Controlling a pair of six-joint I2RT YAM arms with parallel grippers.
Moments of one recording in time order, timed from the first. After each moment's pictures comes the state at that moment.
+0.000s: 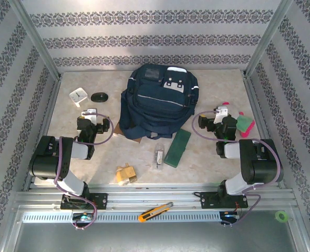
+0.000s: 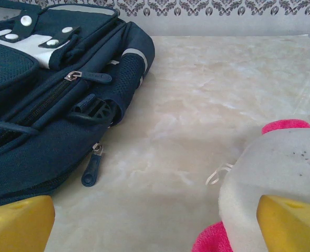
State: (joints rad) left arm -0.01 1.60 0.37 0.89 -0.09 0.00; right arm -0.03 1.53 0.36 0.84 -0.13 0.02
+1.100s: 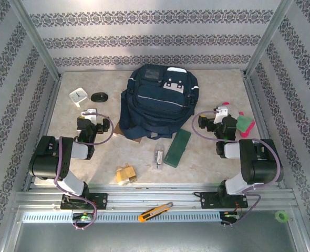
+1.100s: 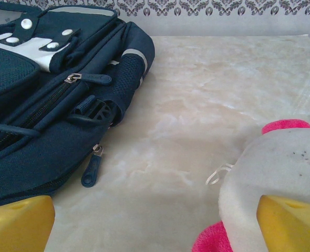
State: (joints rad) left arm -0.01 1.60 0.37 0.89 -0.09 0.00; right arm -0.03 1.53 0.36 0.84 -0.13 0.02
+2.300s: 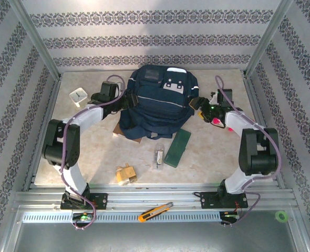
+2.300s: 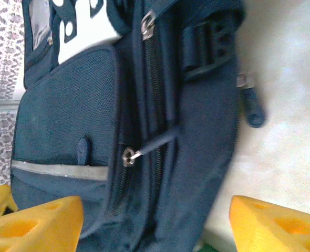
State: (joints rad) left arm -0.23 1.81 1.21 -0.15 0.30 -0.54; right arm 0.02 1.67 1.01 -0.16 -0.59 0.78
